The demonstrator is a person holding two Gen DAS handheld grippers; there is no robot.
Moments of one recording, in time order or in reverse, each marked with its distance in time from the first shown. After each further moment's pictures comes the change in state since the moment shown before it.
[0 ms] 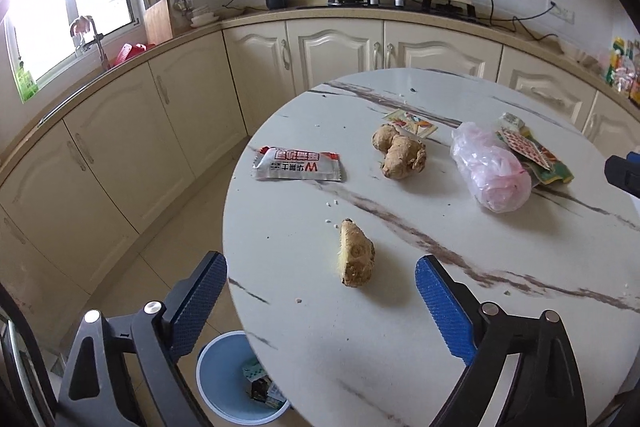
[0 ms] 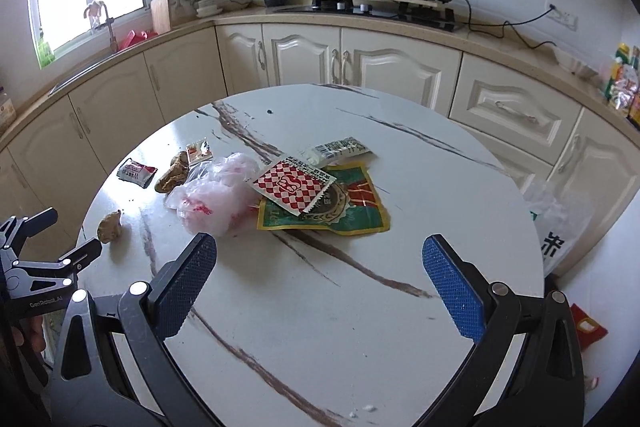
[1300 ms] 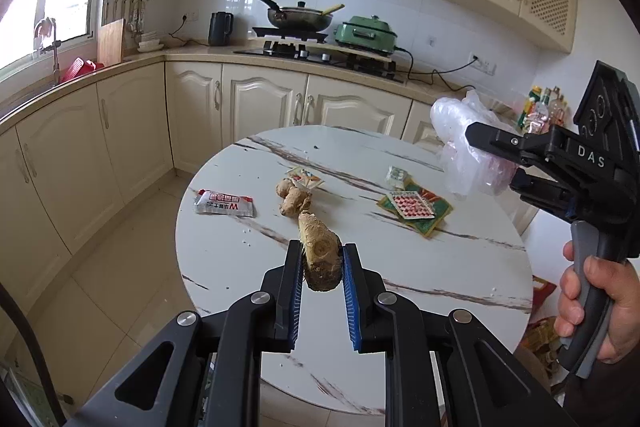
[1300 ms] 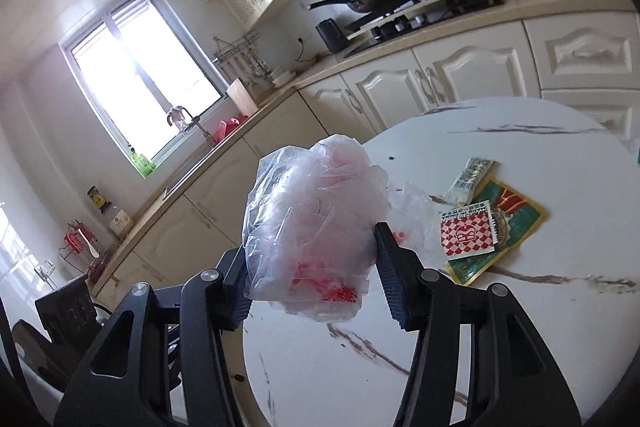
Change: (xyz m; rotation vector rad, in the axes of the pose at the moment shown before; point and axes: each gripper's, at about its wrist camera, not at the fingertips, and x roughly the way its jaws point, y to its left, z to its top) left arm -0.137 0.064 -0.039 -0.039 -0.169 -0.310; right arm -0.049 0.001 0.008 0.291 -0.169 0.444
